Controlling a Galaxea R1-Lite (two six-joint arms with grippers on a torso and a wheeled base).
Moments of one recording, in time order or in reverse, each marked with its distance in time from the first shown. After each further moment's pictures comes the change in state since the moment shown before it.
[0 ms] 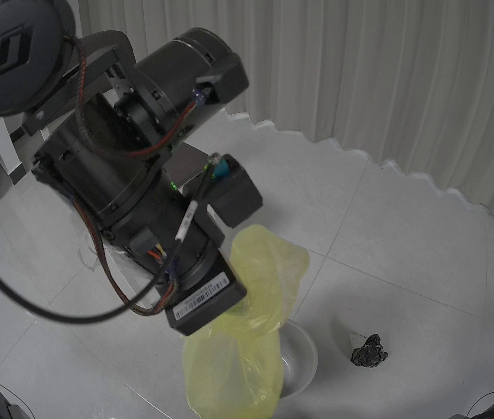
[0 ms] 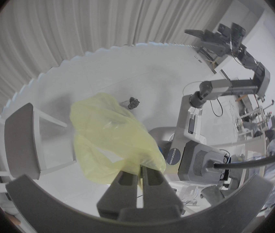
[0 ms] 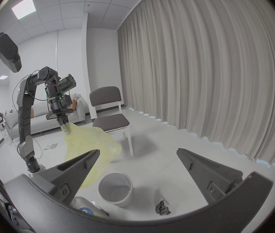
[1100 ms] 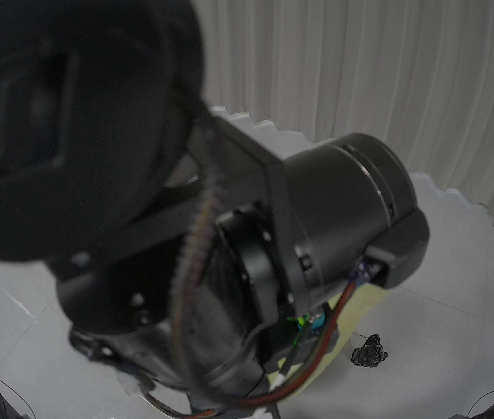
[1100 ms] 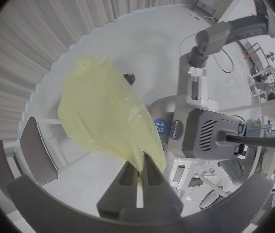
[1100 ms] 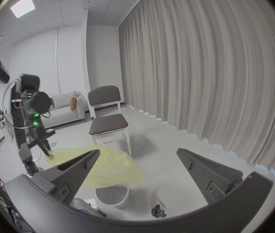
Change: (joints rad) left arm -0.307 0.074 0.000 0.166 0.293 -0.036; right arm -0.006 0.199 -0.229 0.085 0.010 -0.038
